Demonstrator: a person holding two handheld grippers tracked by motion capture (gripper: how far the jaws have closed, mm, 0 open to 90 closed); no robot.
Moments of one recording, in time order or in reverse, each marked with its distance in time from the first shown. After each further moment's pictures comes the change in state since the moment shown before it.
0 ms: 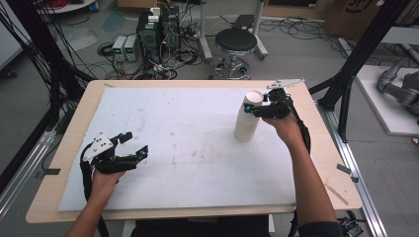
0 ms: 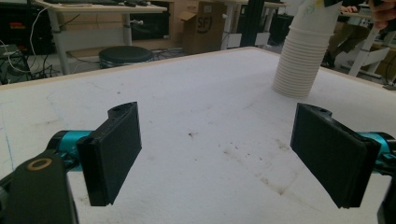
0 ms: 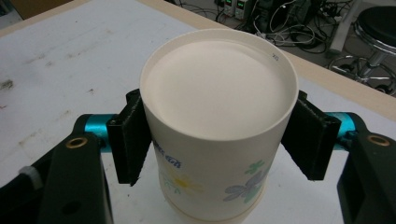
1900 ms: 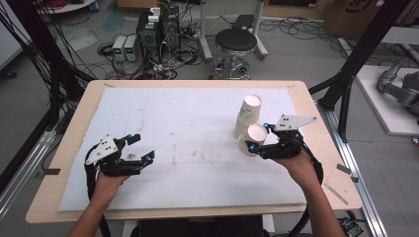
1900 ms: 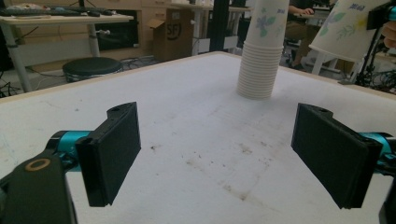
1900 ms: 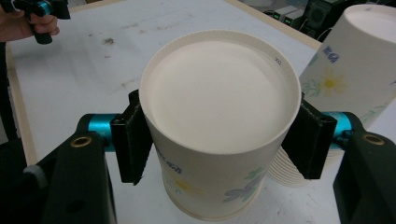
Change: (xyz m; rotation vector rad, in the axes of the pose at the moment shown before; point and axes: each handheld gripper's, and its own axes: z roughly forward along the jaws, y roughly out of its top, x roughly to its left) left arm -0.016 0.003 0.004 -0.021 -0.133 0.046; right arm 0.072 -0.059 -0.060 -0.045 0.153 -0.159
